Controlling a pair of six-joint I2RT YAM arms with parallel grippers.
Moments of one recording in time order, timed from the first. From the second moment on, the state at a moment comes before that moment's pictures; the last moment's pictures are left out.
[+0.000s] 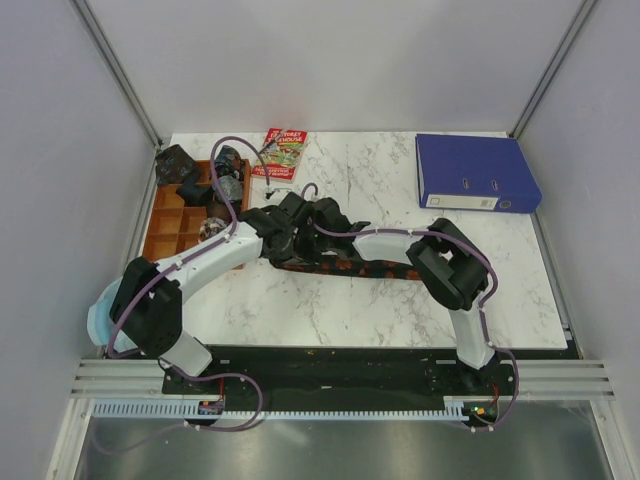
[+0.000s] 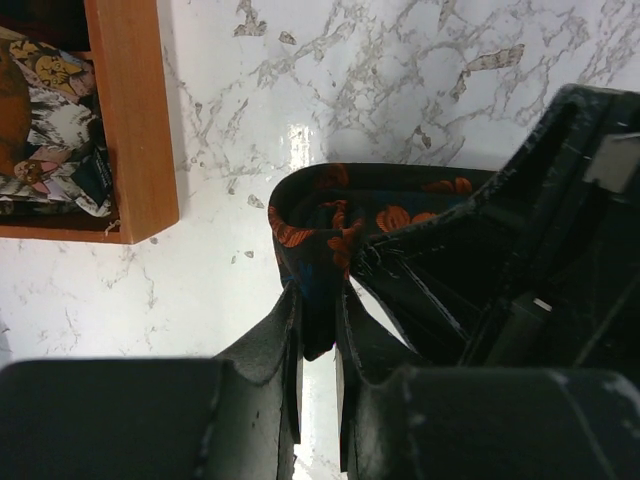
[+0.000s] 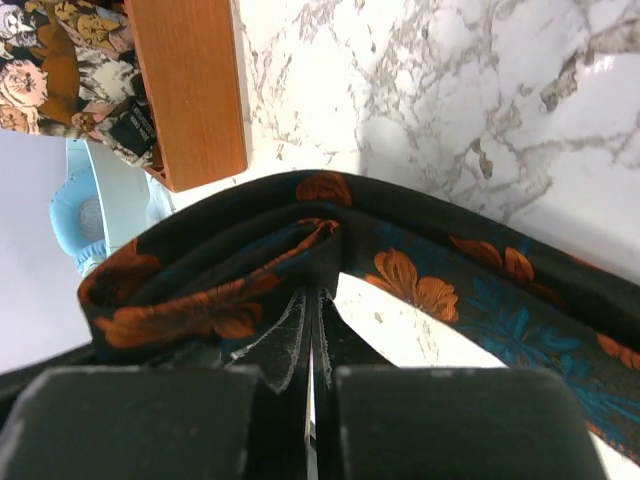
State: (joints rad) left arm -0.68 1.55 1.15 -0.77 -0.47 -0.59; right arm 0.80 2.05 1.29 0.05 -0.33 1.04
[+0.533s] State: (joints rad) left arm -0.73 1.66 1.21 -0.77 -0.47 -0.61; right arm 0.76 2.10 1.26 0.11 -0.34 1.04
